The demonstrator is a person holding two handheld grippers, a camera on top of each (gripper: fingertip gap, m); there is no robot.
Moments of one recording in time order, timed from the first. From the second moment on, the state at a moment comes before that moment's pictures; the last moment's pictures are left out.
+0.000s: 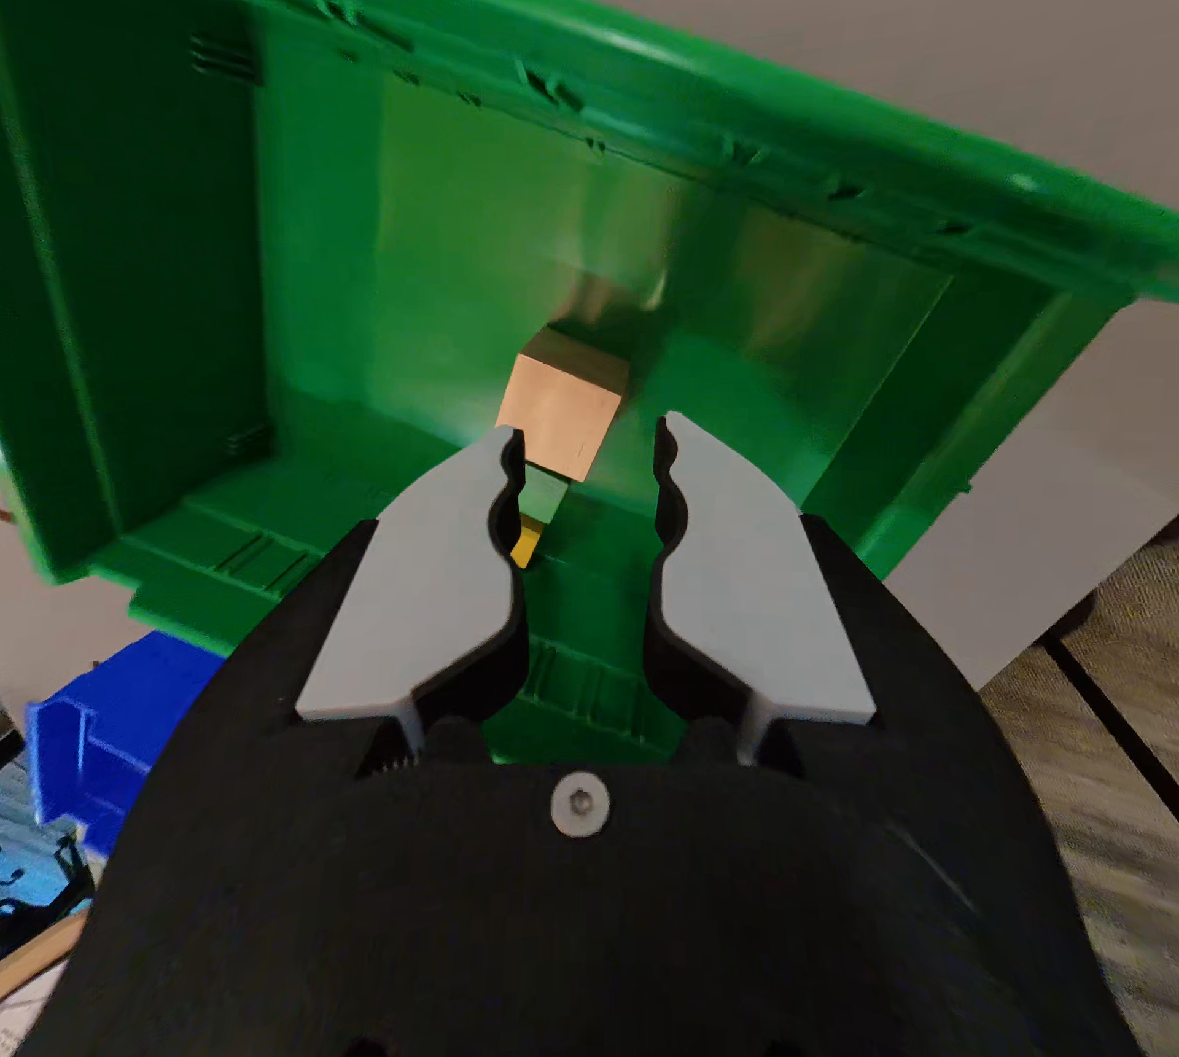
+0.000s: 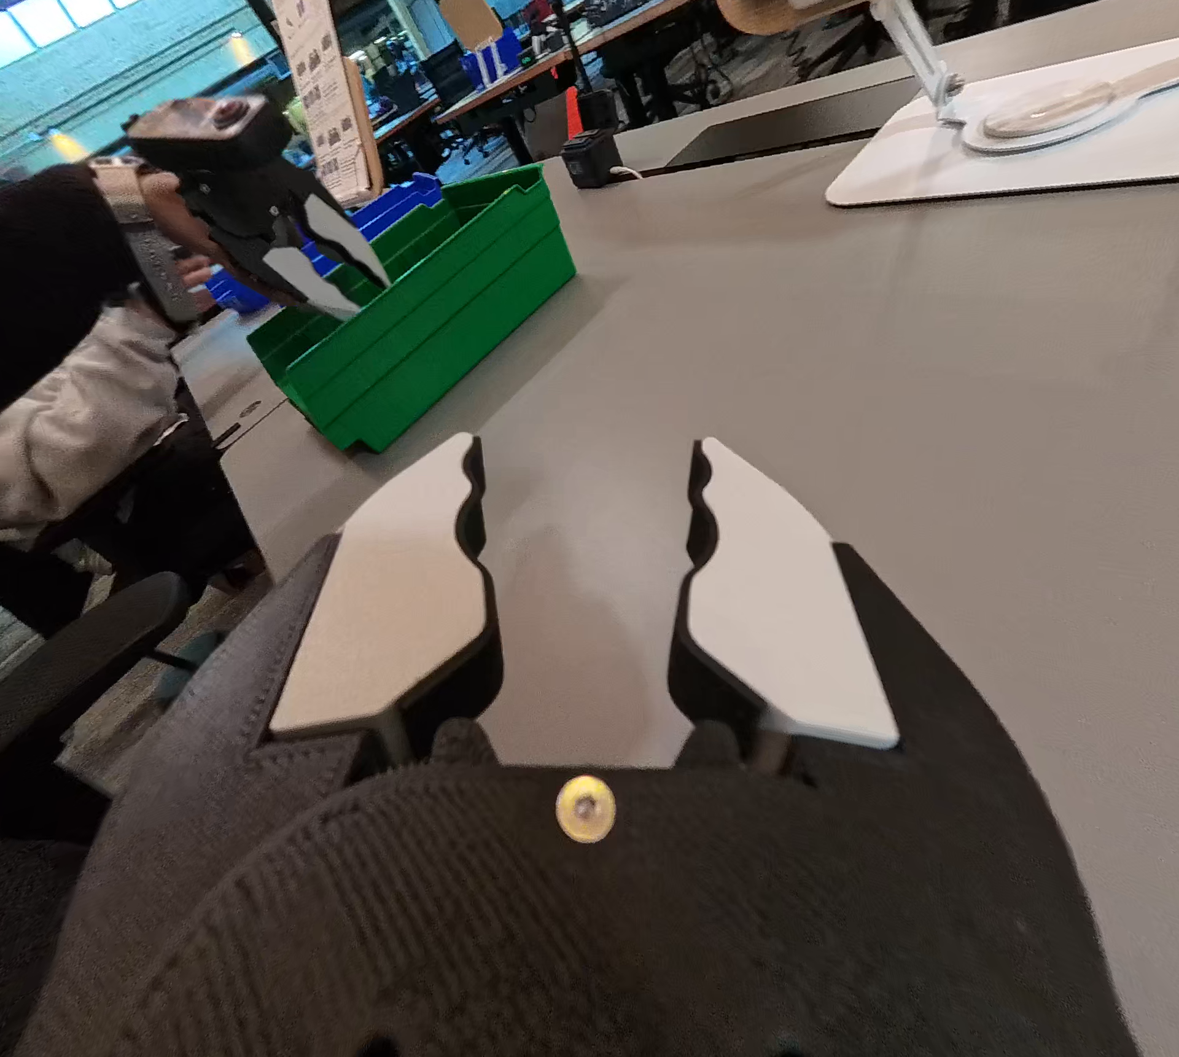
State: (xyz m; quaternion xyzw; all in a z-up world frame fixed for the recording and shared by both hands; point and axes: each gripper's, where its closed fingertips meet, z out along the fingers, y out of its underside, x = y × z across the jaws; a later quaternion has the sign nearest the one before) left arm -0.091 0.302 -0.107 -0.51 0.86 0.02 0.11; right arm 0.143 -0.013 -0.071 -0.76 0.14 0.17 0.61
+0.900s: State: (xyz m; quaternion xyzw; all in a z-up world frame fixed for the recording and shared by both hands) left arm -0.090 0.331 -0.151 -0.51 0.85 0.05 0.09; right arm 0.167 -0.018 -0.086 -0.73 0.23 0.22 0.61
